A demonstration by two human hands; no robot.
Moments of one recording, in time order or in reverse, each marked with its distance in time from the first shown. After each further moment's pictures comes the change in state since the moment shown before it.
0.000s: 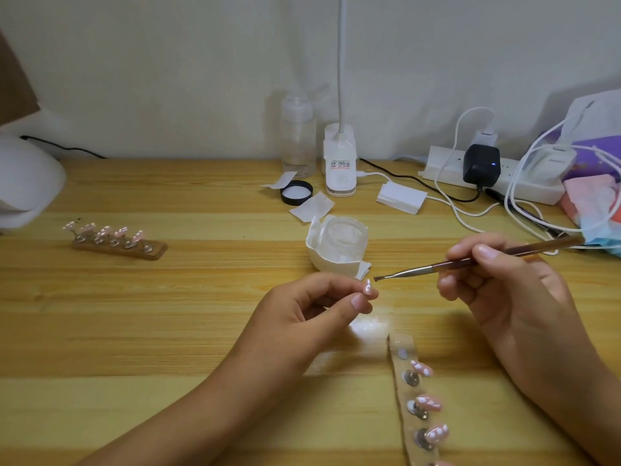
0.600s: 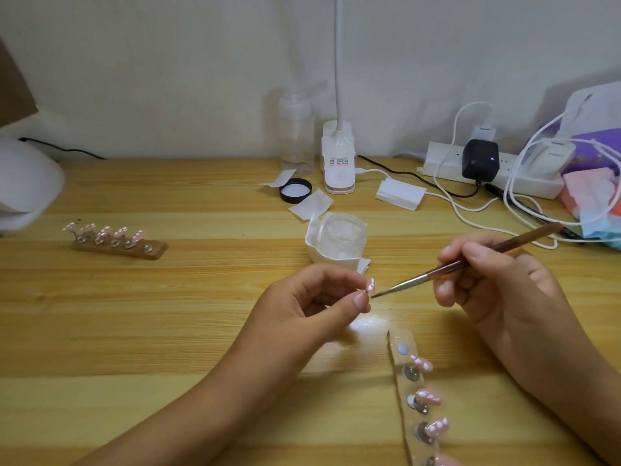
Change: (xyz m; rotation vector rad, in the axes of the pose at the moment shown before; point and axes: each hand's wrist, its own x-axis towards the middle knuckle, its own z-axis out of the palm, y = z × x) left_hand 0.001 0.001 0.000 -0.024 0.002 -0.008; right_hand -0.002 -0.005 0.006 0.005 -0.045 0.069
